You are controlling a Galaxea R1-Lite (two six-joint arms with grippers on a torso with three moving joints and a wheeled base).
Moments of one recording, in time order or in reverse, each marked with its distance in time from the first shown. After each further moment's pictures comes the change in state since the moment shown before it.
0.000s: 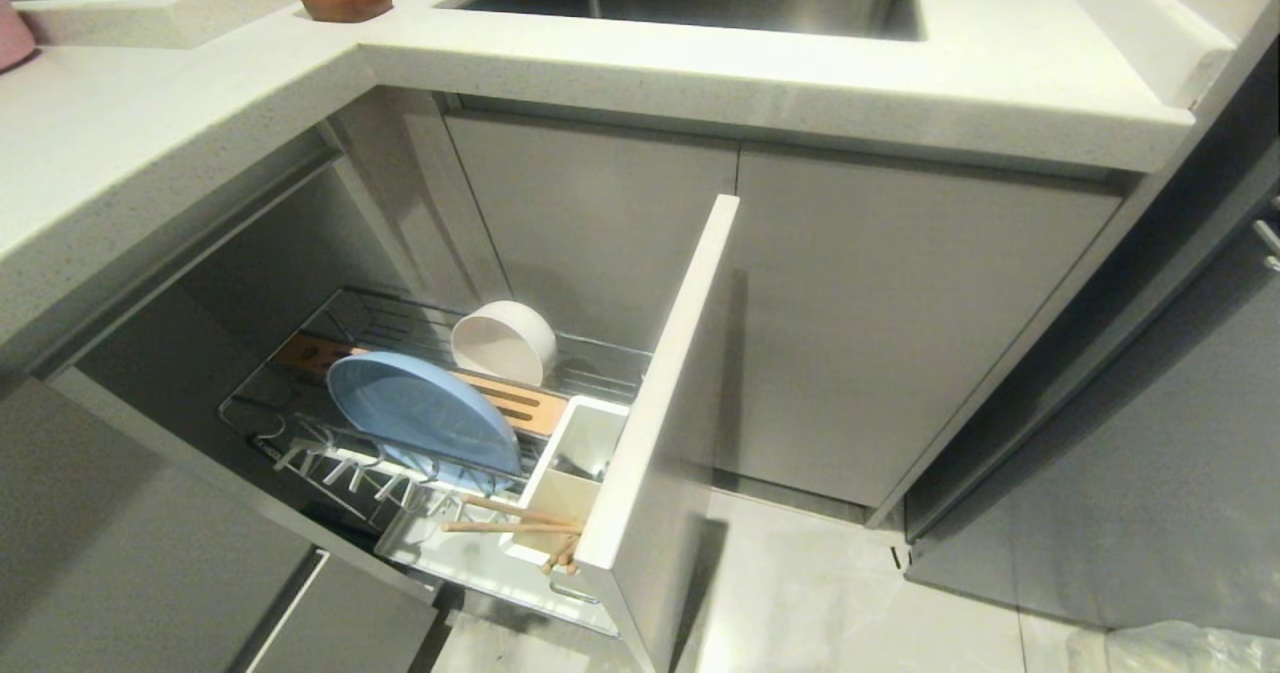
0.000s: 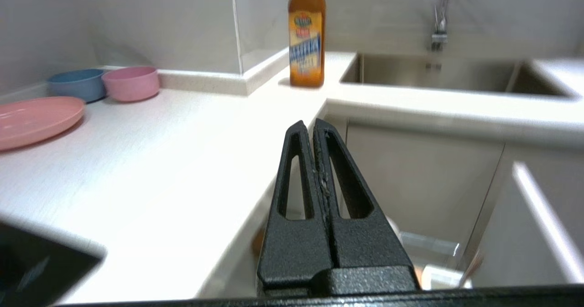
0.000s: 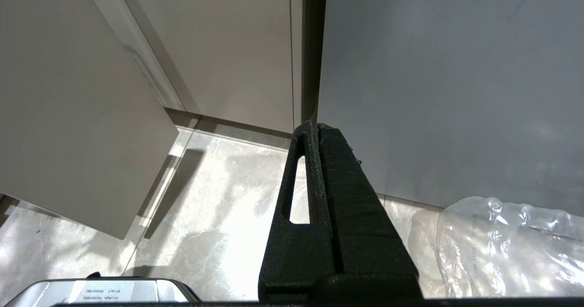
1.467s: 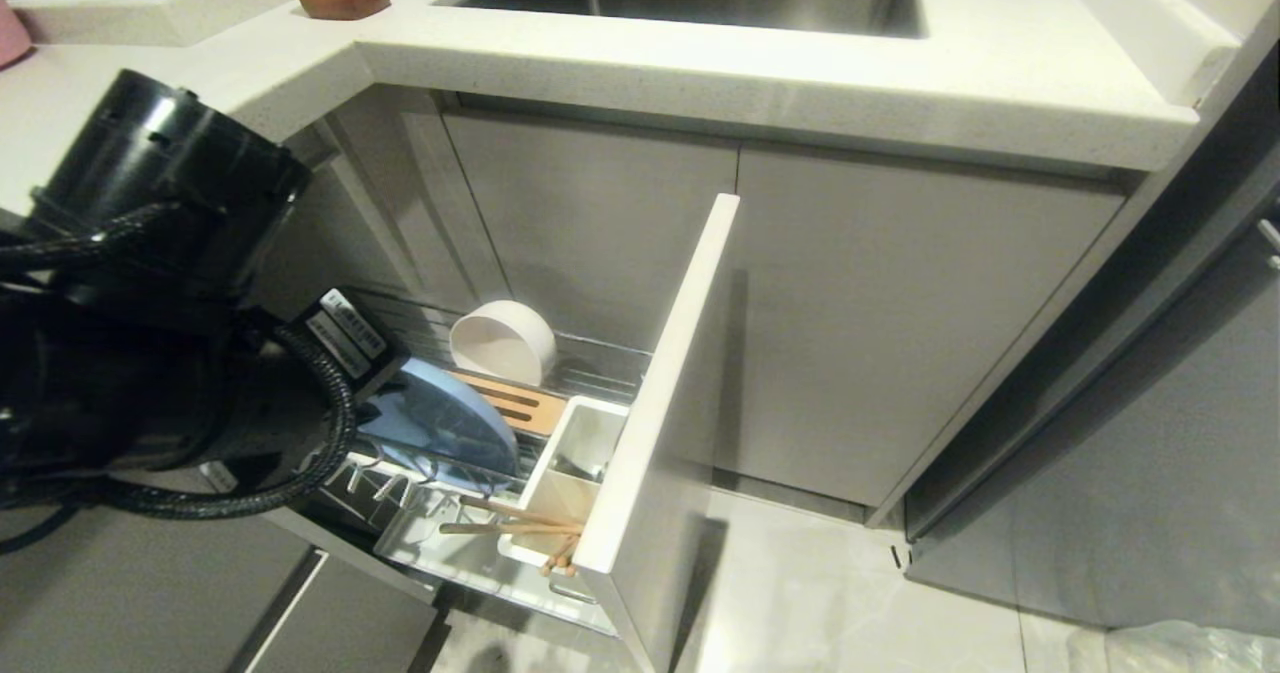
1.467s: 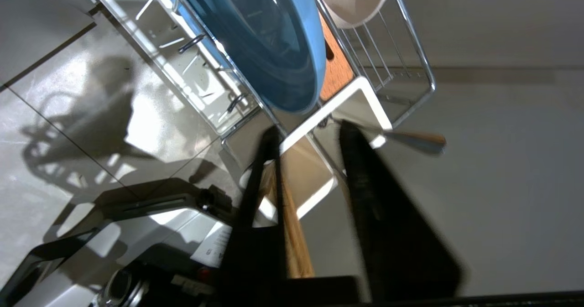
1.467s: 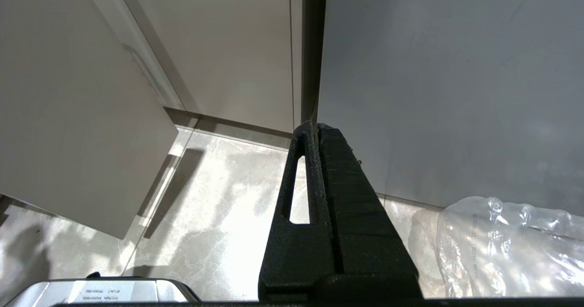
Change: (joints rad) left arm -0.711 1.059 -0.288 0.514 0.505 -1.254; right arm 0.000 0.000 0.000 0.000 0.000 0.000
